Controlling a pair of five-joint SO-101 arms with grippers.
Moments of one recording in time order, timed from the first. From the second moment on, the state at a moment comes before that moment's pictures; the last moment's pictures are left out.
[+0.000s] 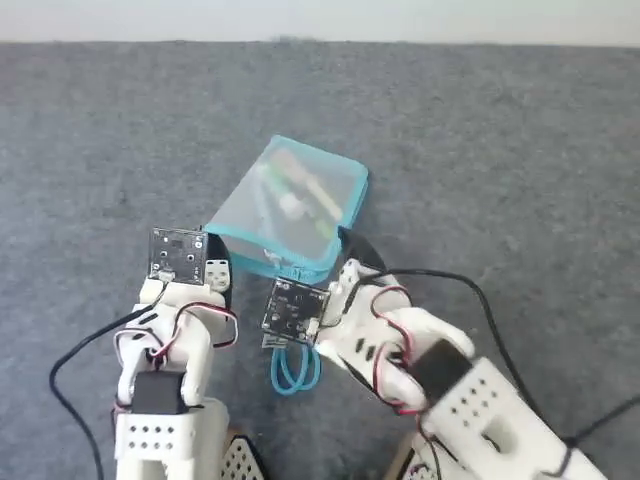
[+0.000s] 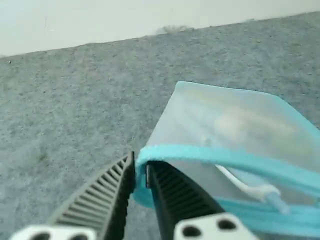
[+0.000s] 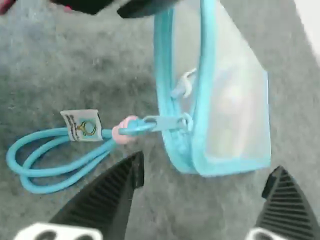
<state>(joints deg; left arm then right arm) -5.1 -90.1 86.9 43.6 -1.6 -46.7 -57.3 62.1 48.5 34.8</state>
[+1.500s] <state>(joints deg) -6.4 -90.8 66.3 65.1 -1.6 -35.6 -25.6 33.1 45.2 19.0</state>
